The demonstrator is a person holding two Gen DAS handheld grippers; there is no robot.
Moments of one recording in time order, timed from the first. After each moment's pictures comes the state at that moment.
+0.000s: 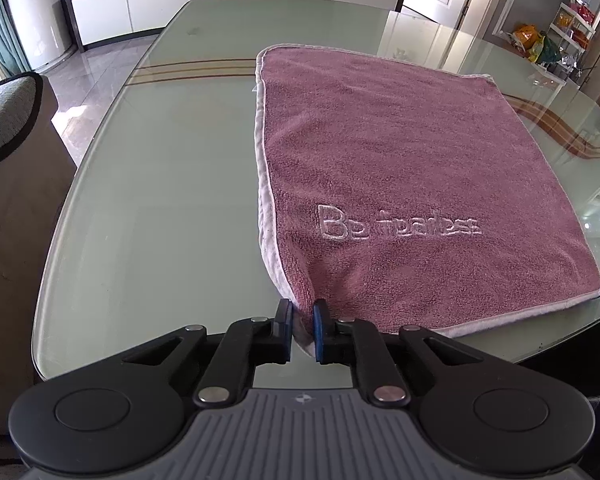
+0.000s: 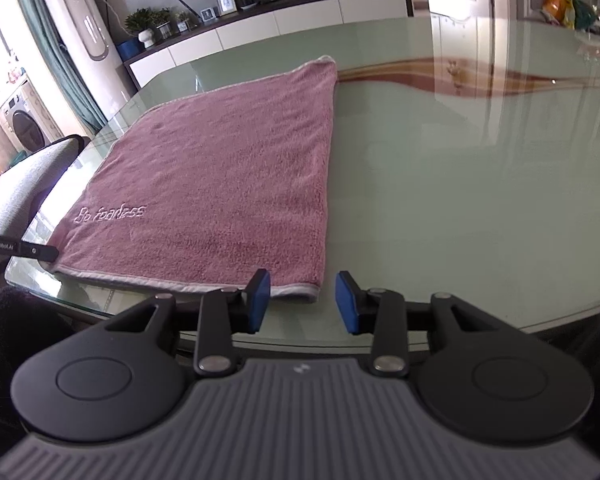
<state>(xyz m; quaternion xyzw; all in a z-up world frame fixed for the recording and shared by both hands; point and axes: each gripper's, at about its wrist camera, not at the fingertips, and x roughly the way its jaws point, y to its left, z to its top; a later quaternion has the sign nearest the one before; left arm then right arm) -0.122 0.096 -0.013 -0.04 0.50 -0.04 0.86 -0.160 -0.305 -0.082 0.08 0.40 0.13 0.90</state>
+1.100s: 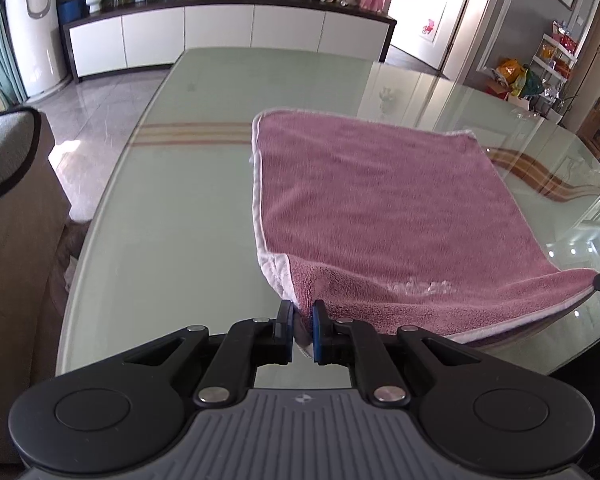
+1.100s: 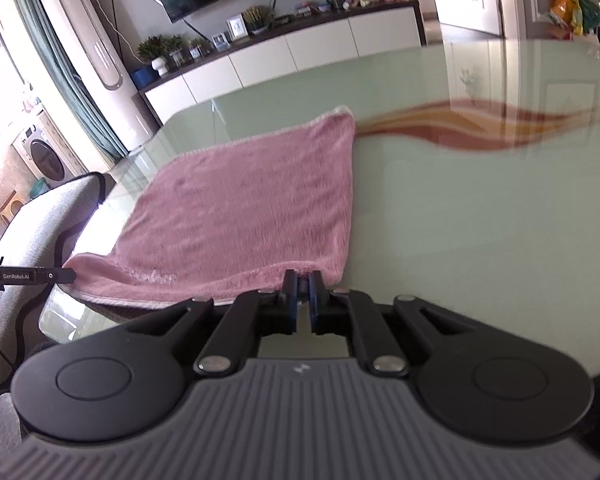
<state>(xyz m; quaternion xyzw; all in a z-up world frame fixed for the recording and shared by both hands) -0.108 0.107 0.033 -0.05 0.45 -0.05 0.89 -0.131 -0.310 -0.021 0.11 0.36 0.16 0.91</state>
